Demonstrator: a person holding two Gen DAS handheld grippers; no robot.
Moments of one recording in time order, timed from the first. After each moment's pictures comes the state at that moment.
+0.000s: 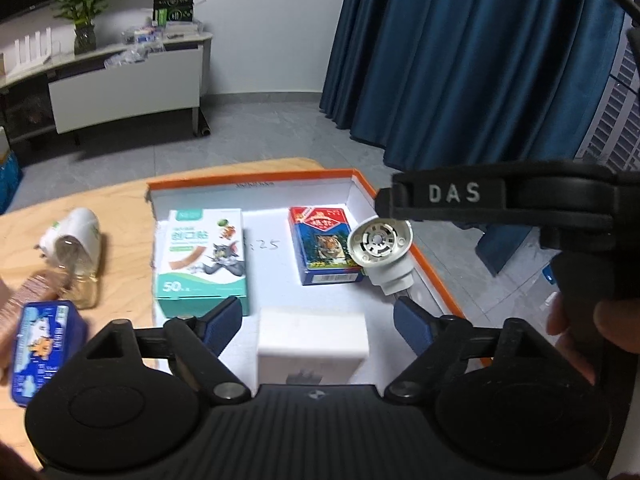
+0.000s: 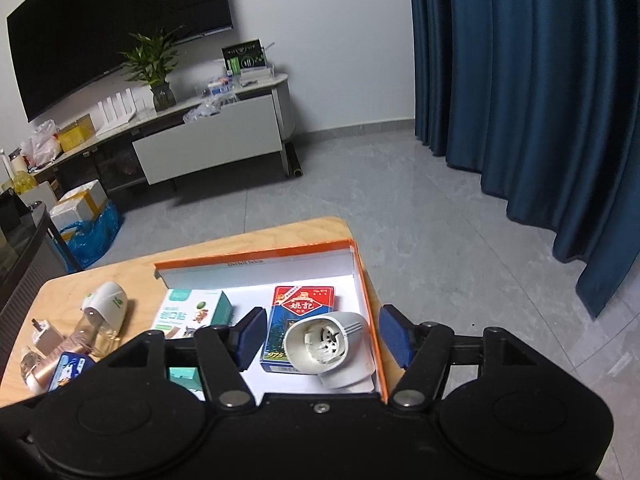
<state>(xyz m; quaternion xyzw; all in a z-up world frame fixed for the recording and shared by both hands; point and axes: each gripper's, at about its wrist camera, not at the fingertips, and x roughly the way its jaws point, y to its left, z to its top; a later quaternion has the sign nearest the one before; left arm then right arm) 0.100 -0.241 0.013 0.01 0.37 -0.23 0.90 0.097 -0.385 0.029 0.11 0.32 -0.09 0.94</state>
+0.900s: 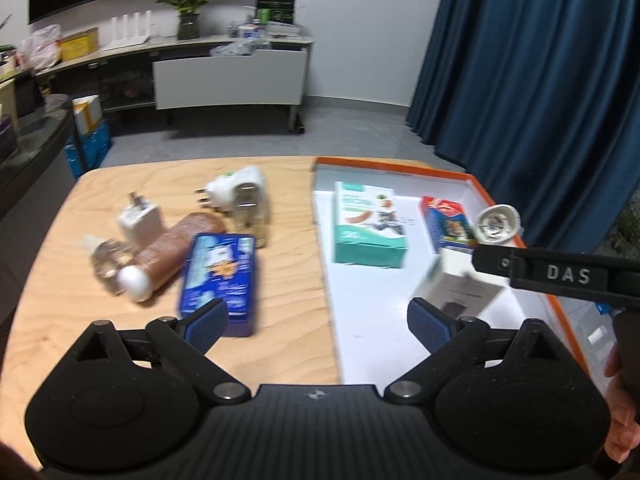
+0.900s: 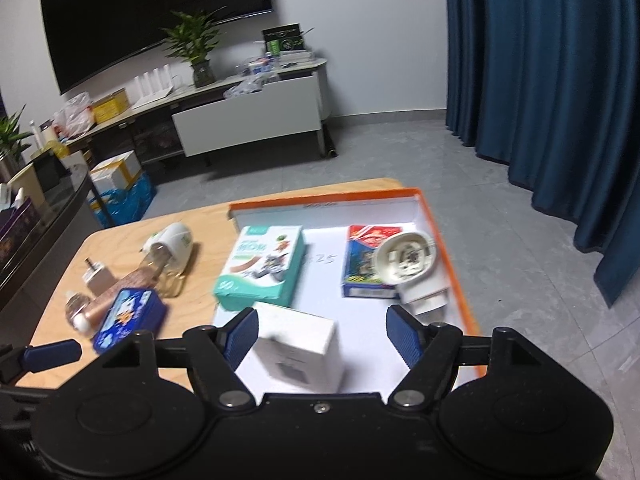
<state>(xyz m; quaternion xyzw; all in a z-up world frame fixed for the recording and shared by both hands) 0.058 -0.127 0.020 -0.02 0.38 -0.11 0.92 0.058 -0.308 0.018 0.10 0.34 -0.04 0.93</state>
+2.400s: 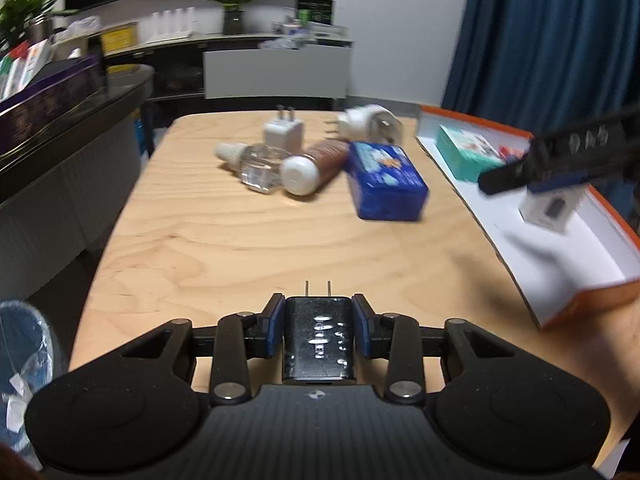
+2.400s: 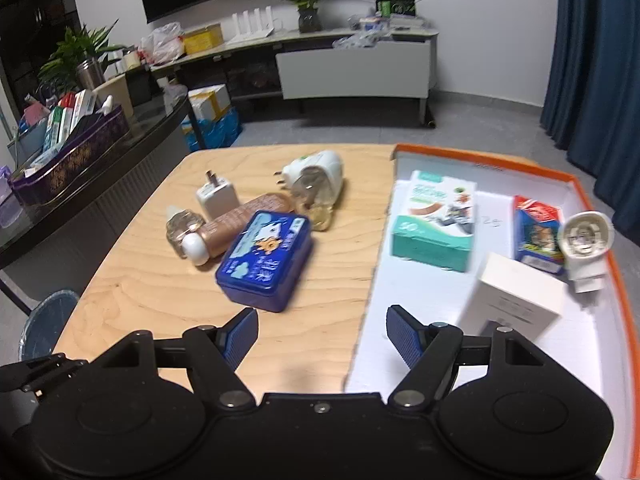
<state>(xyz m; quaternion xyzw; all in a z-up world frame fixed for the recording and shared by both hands) -0.001 -0.003 -0.041 -0.02 0.35 -0.09 0.93 0.077 -0.189 -0.003 0.04 0.40 0.08 0.91</state>
